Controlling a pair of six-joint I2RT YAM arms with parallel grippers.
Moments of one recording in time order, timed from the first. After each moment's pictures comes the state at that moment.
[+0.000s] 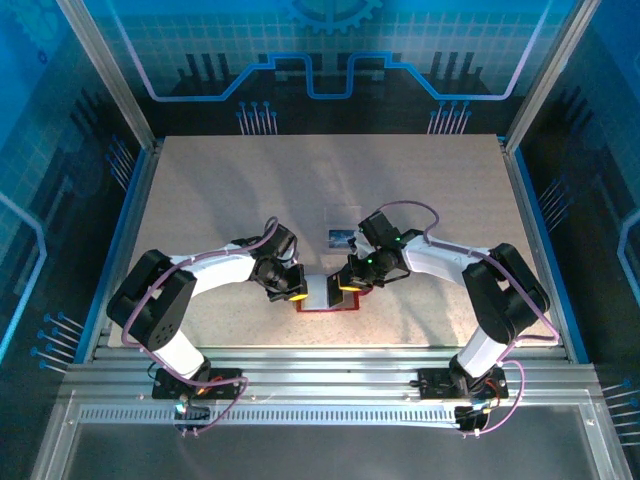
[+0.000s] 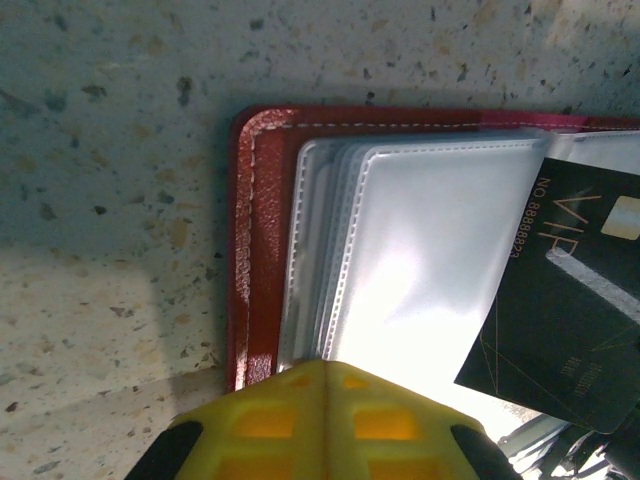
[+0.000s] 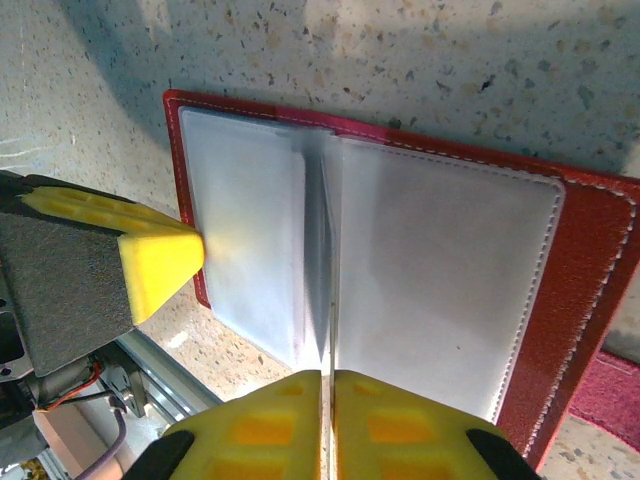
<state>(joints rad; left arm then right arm) -0.53 1.62 0.82 -0.45 0.45 -0.82 0.58 1.66 0.92 -0.45 -0.57 0.65</state>
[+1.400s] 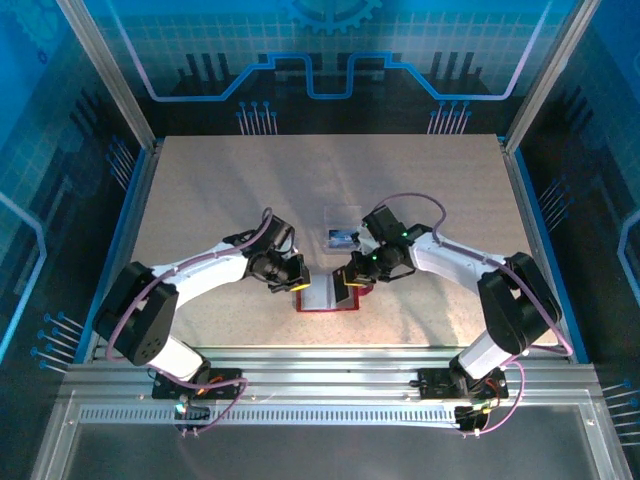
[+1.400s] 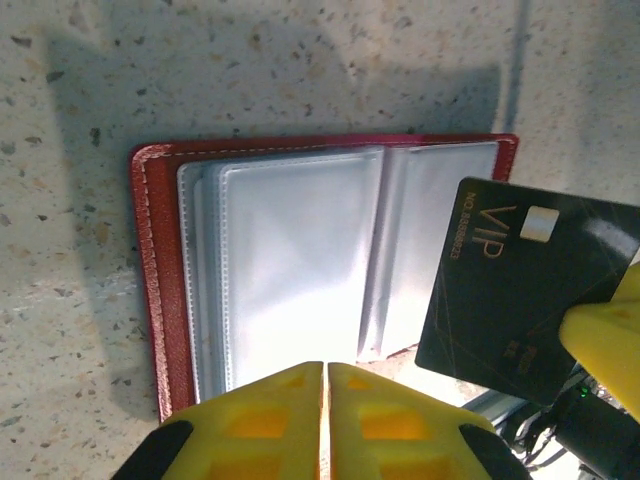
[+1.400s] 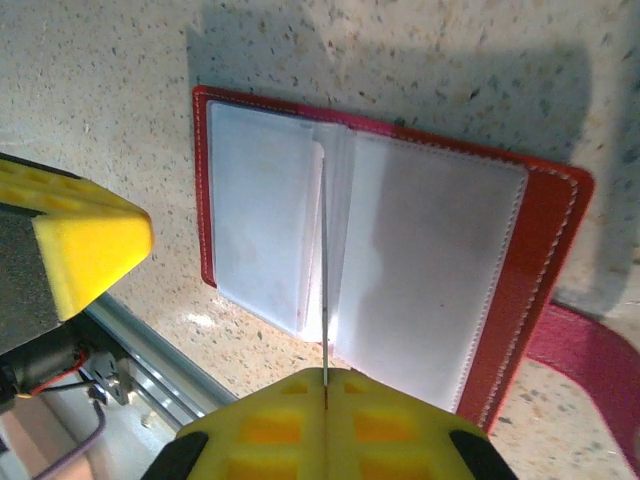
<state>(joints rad) -0.53 1.52 0.86 -0.47 0.44 -0.82 0.56 1.58 0.97 -0.58 -0.52 0.54</state>
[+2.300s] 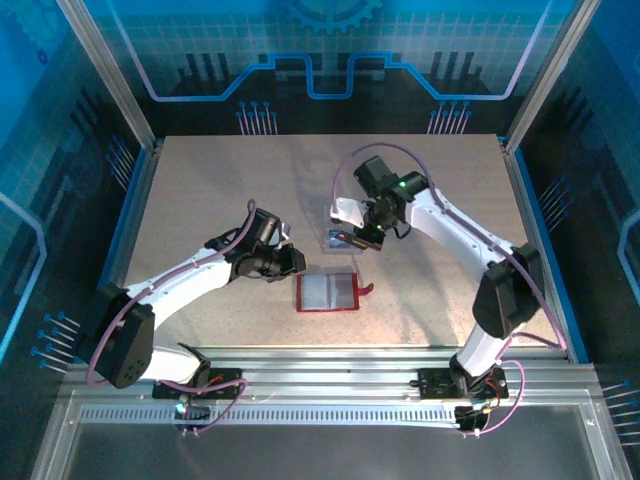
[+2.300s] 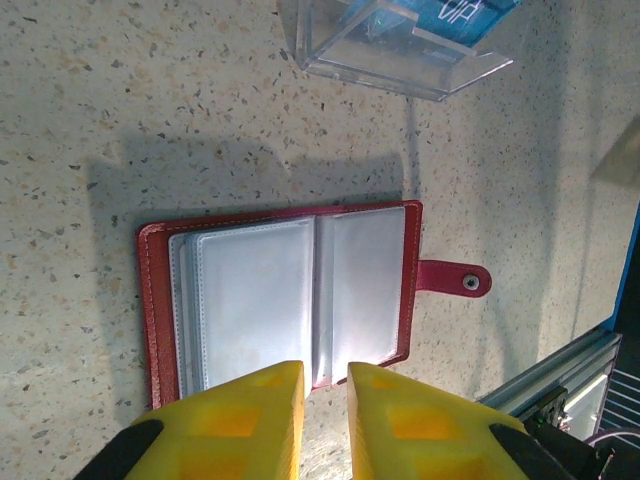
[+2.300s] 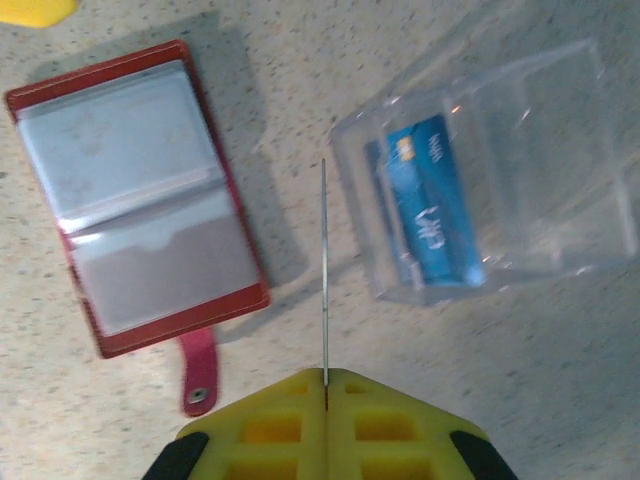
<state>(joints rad) -0.49 1.38 0.83 -0.41 0.39 -0.82 0.56 1.72 1.54 -1.05 -0.16 -0.71</state>
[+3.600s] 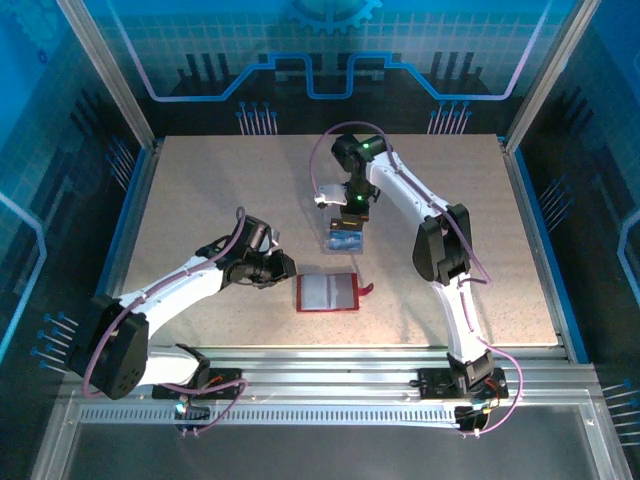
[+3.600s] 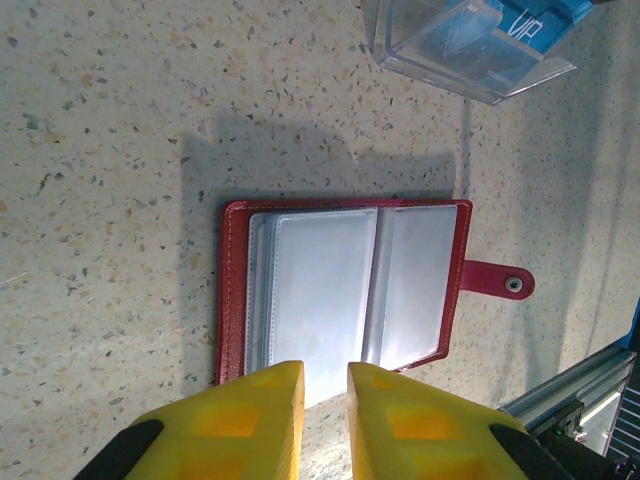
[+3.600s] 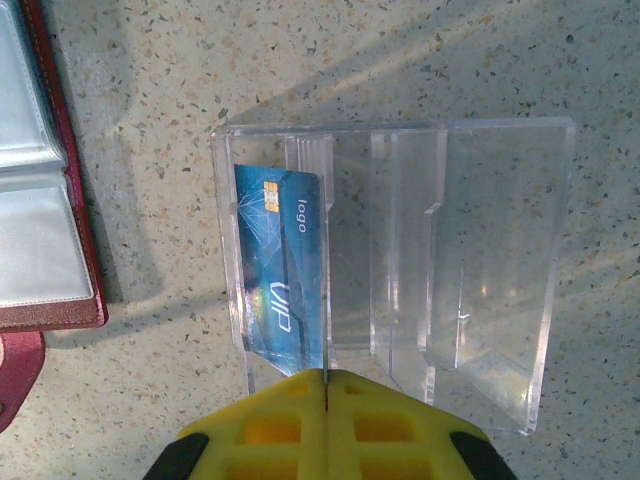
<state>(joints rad) -0.44 1.32 0.74 -0.41 0.38 -0.82 0.50 2.29 2.21 -1.40 -0.13 -0.99</state>
